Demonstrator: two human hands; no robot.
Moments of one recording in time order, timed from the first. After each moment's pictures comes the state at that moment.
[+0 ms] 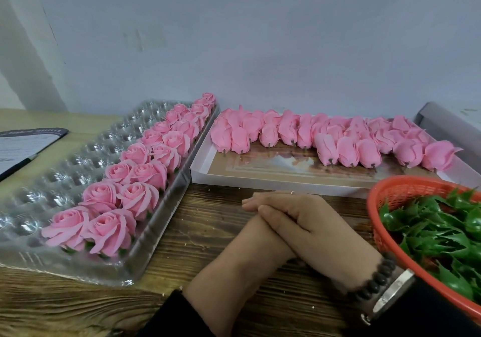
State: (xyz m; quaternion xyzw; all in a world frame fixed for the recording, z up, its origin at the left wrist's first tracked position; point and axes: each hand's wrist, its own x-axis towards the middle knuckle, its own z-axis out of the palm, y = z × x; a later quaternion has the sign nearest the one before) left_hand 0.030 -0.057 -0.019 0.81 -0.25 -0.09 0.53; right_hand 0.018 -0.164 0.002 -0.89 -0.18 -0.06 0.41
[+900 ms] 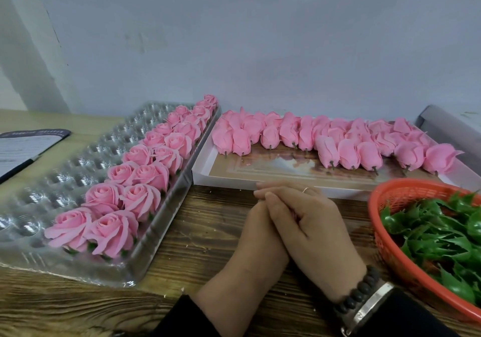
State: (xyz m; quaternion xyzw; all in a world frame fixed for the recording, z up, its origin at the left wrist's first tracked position) left_hand 0.033 -0.066 -0.017 0.74 -0.23 -0.03 0.63; right_hand 0.016 -0.151 -0.006 -0.87 -0.12 -0.26 0.40
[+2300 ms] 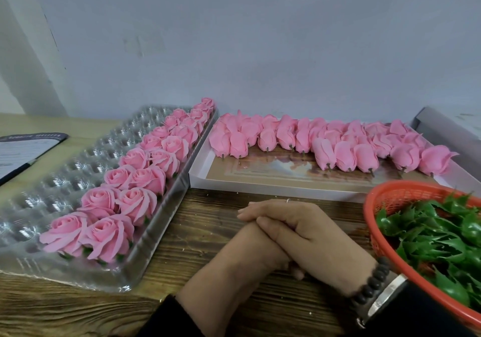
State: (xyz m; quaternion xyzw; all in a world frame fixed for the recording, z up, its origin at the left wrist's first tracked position) left_hand 0.031 -0.058 -0.009 0.79 -0.22 -0.18 0.54; right_hand 0.017 -0.167 -0.002 -0.87 -0.18 -0.02 0.46
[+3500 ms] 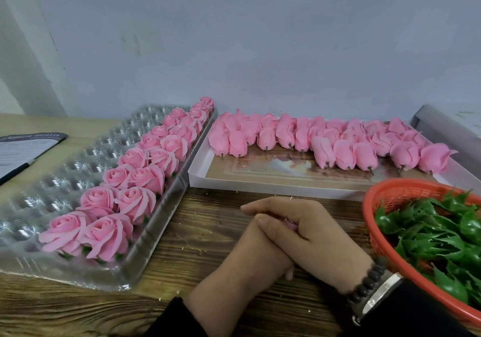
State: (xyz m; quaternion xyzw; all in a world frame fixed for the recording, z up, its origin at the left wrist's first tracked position) left_hand 0.032 -0.061 -0.013 0.85 -0.26 -0.10 0.44; right_hand 0.016 -0.170 -0.006 -0.87 -0.17 -0.04 0.47
